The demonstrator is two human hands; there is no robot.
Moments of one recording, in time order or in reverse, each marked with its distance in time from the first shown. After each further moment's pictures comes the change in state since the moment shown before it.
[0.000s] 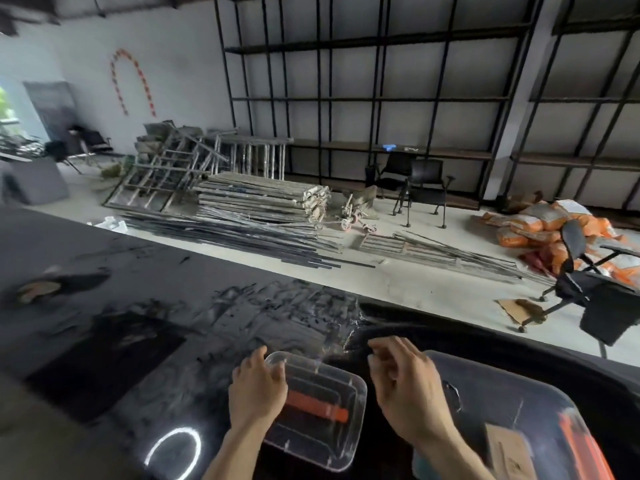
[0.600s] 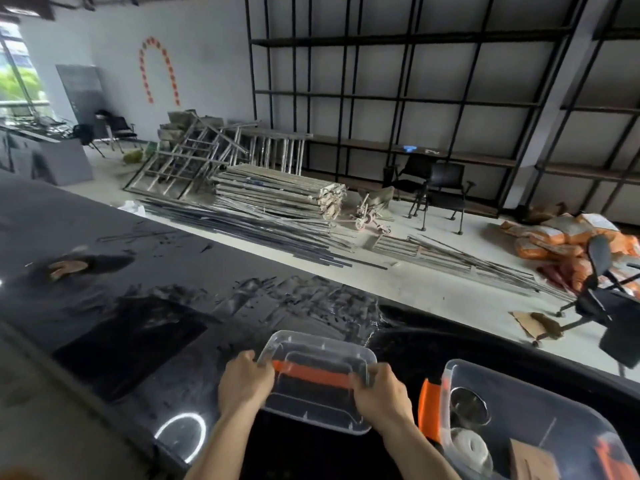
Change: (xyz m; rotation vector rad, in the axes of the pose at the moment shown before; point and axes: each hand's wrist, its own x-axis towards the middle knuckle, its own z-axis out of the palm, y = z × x) left_hand 0.022 -0.037 -0.034 -0.133 0.003 -0.280; right_hand 0.009 -0.014 0.085 -0.008 -0.363 0.620
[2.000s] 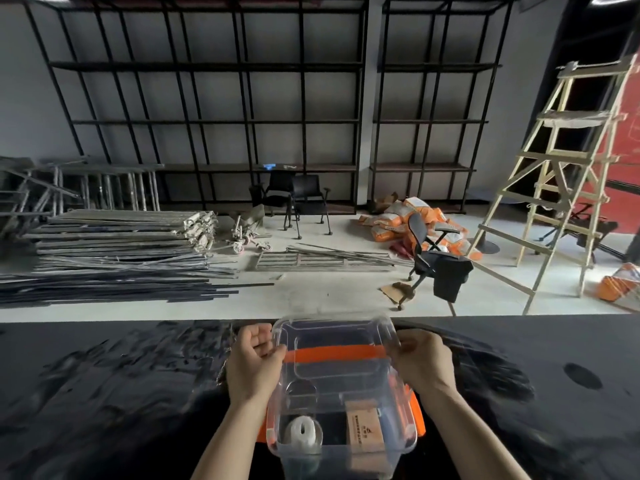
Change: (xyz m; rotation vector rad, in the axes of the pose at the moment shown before) left_hand -0.157 0.191 0.112 -0.565 -0.286 0.481; right_hand -0.028 0.160 -0.242 0.158 0.676 0.094
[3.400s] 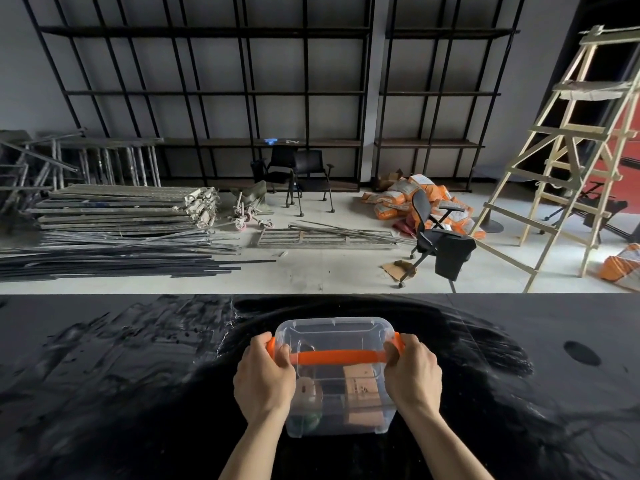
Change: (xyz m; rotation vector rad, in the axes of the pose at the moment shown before) left_hand -0.039 -0.033 0.022 0.511 0.169 0.028; right_hand -0.028 0.041 0.043 -0.216 0.099 0.032
